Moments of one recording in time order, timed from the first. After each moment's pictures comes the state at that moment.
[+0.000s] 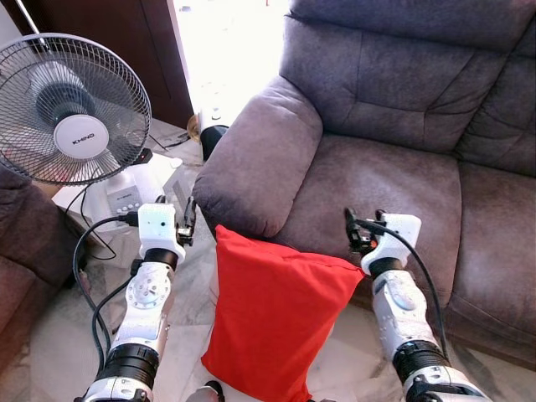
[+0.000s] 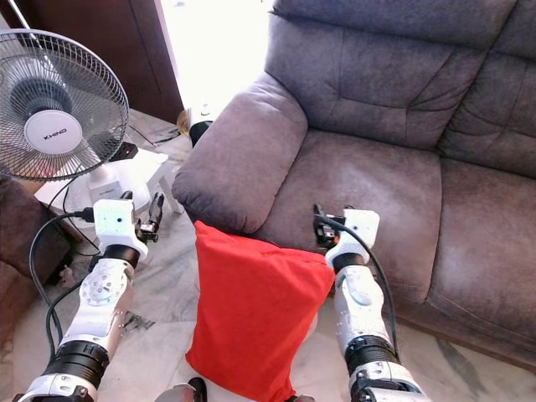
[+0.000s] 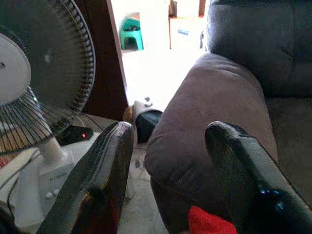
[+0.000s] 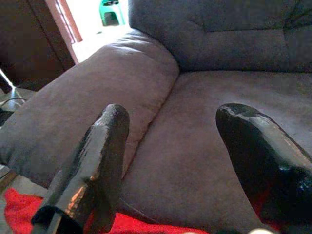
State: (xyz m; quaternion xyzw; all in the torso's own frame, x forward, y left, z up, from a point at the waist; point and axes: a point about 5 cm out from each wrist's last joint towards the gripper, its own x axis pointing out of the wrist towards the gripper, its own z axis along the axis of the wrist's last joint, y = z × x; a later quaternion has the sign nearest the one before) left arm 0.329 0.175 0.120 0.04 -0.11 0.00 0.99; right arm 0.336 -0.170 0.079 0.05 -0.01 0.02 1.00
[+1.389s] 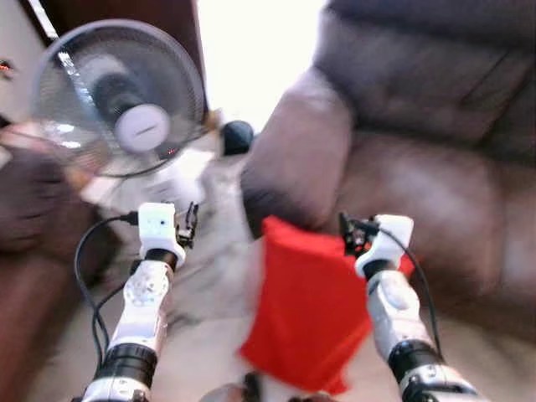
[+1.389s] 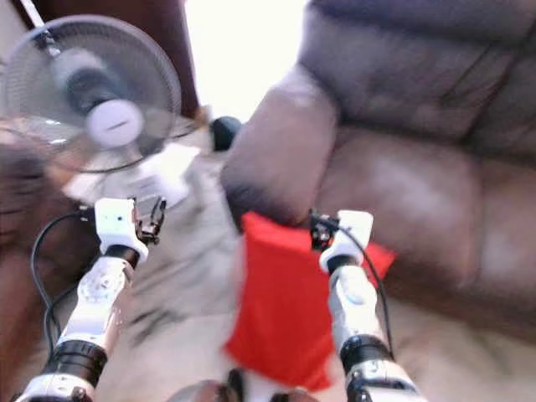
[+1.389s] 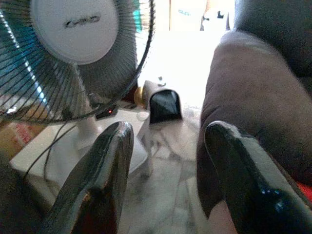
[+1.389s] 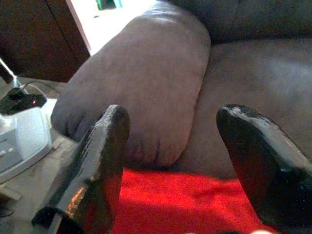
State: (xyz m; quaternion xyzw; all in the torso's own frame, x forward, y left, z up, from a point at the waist) left arm 0.330 0.175 0.118 0.03 -0.08 -0.02 1.00; right arm 0.337 -0.168 0.074 0.07 0.02 0.00 1.00
